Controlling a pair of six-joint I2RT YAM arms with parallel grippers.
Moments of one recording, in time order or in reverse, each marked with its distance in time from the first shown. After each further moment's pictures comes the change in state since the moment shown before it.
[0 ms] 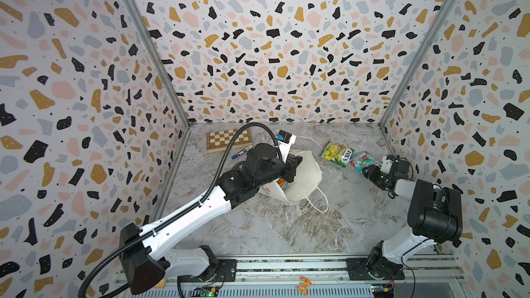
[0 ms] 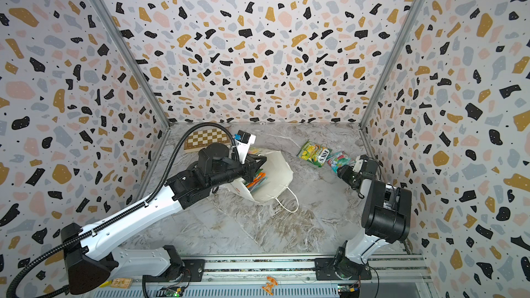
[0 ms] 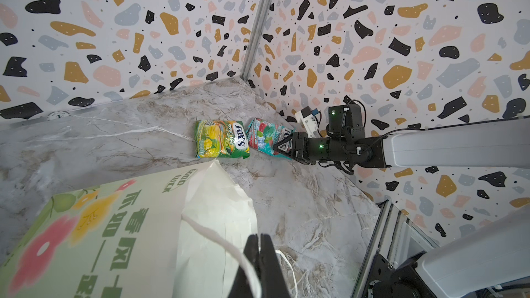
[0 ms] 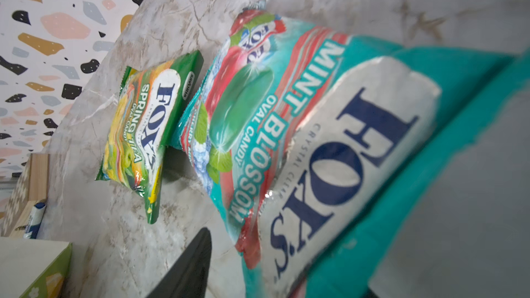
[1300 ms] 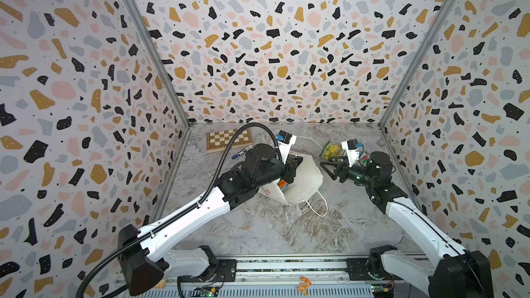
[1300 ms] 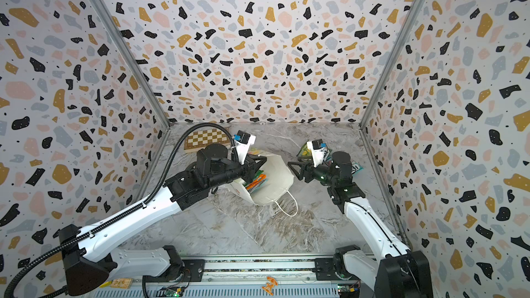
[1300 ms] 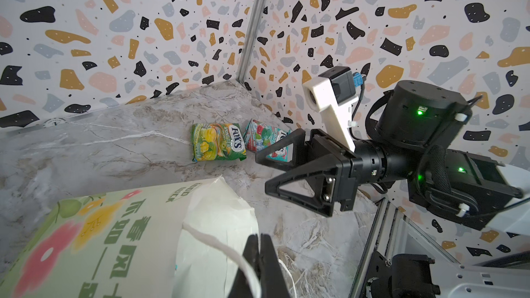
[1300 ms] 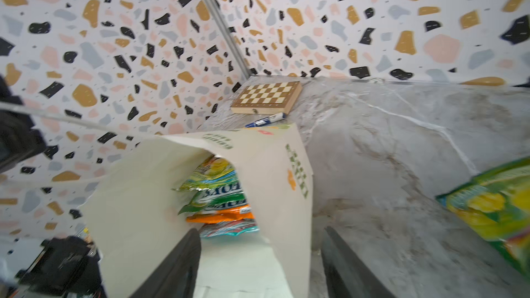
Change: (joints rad) left arm -0.006 -0.013 0.000 0.003 0.010 0.017; right arm 0.601 -0.562 -0.042 0.012 -0.301 -0.109
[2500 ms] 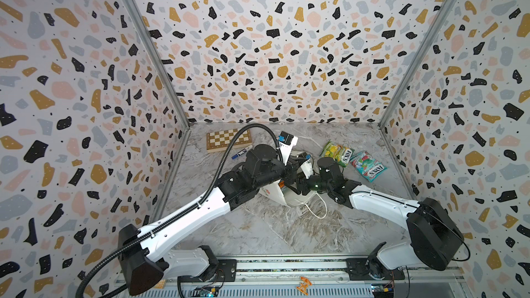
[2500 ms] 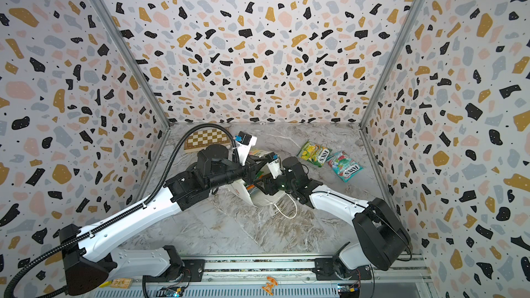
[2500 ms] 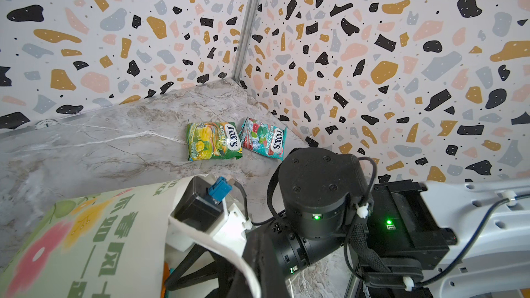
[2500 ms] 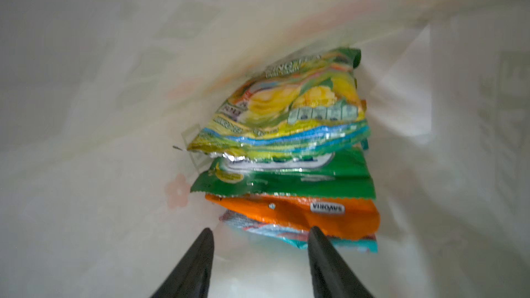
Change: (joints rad) left arm -0.011 0.000 0.000 0.000 0.009 0.005; right arm 0.409 0.373 0.102 0.074 0.225 0.104
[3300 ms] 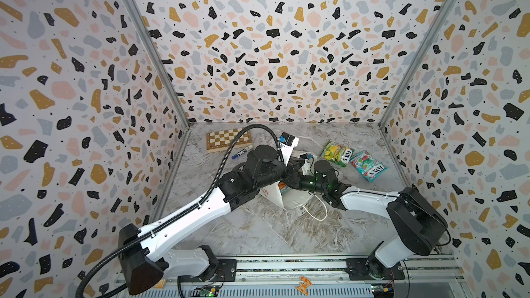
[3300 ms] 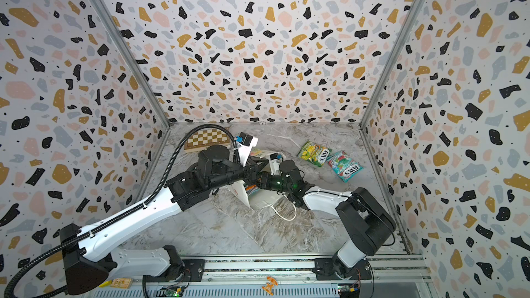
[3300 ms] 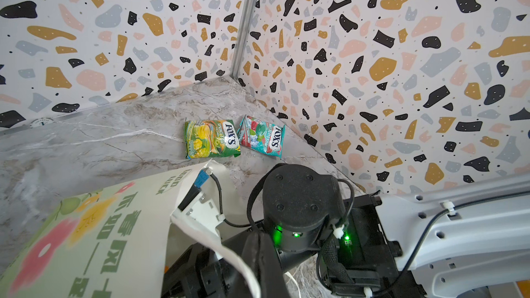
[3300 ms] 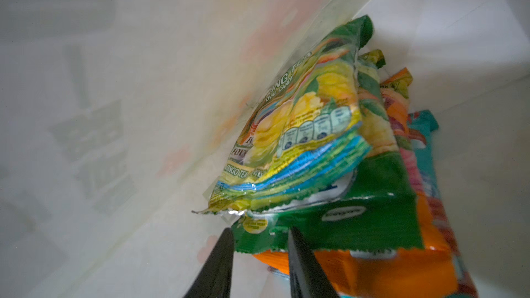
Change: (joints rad) left arm -0.010 0.002 0.000 -0.007 -0.001 0.001; right arm 0.022 0.138 -0.045 0.322 0.004 0.562
